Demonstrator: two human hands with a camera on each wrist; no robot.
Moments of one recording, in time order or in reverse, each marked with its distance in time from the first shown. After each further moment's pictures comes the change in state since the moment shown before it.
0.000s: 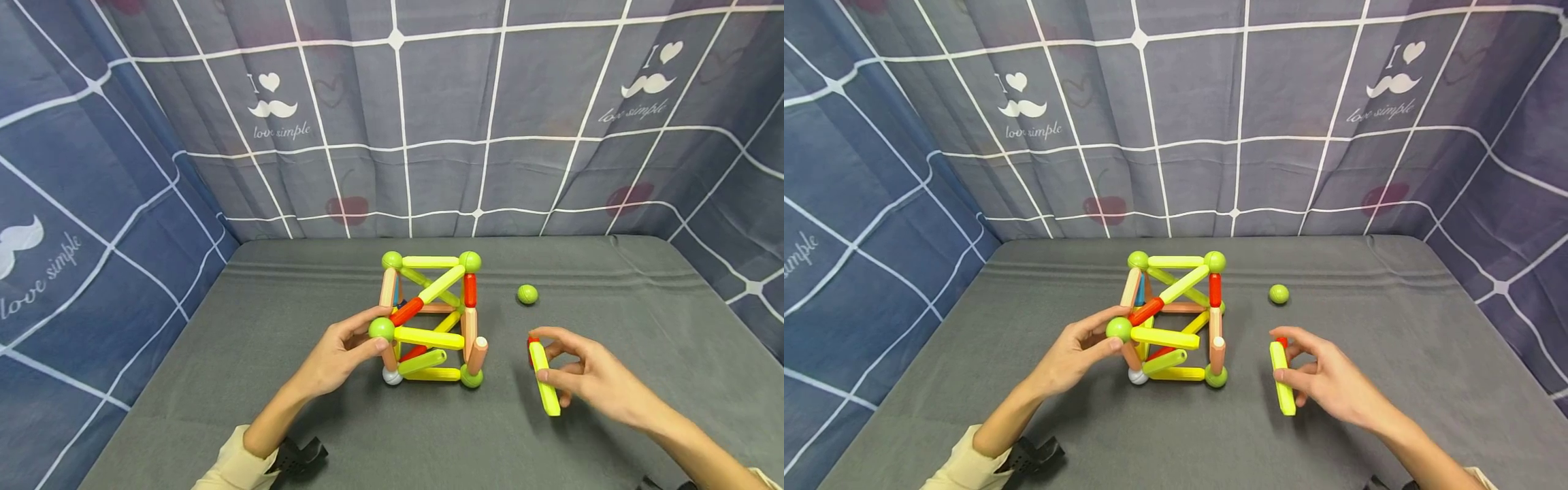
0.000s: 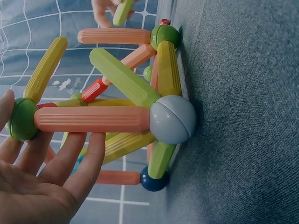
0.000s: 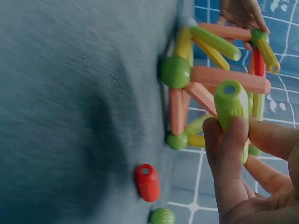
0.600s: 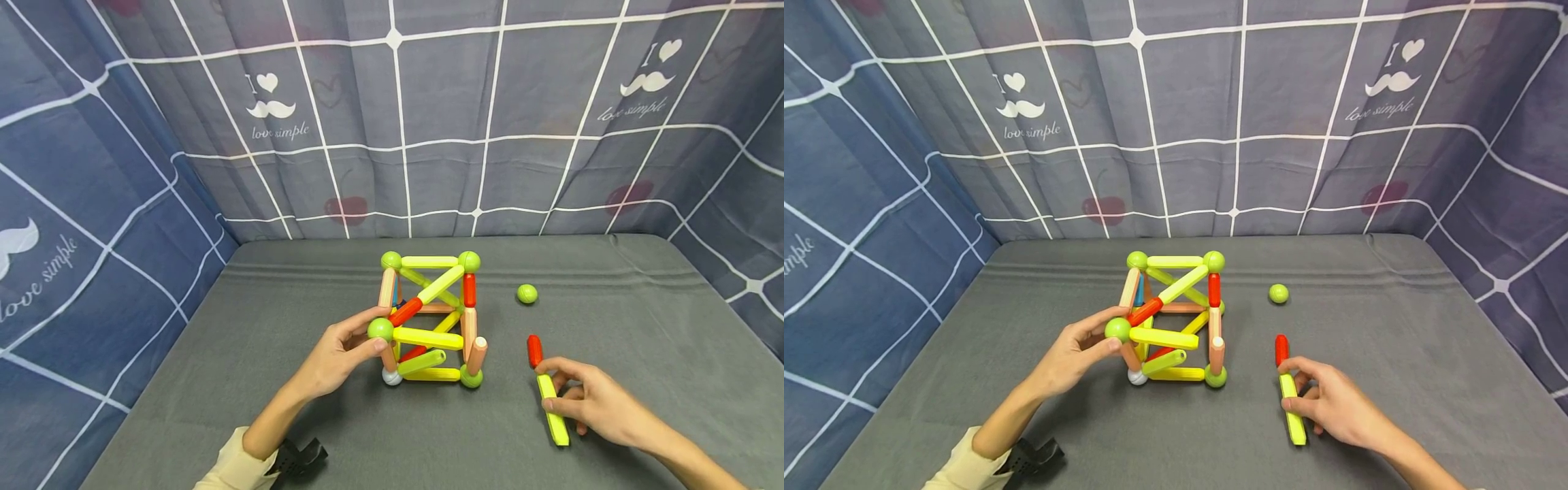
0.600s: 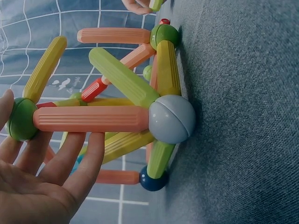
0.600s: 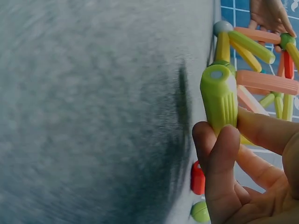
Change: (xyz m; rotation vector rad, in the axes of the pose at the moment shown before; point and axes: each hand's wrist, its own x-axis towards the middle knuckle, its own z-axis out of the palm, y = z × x) left_hand 0.001 -0.001 0.000 -0.008 0.004 0.000; right_hand -0.019 0.034 0.006 -0.058 -0.068 0.042
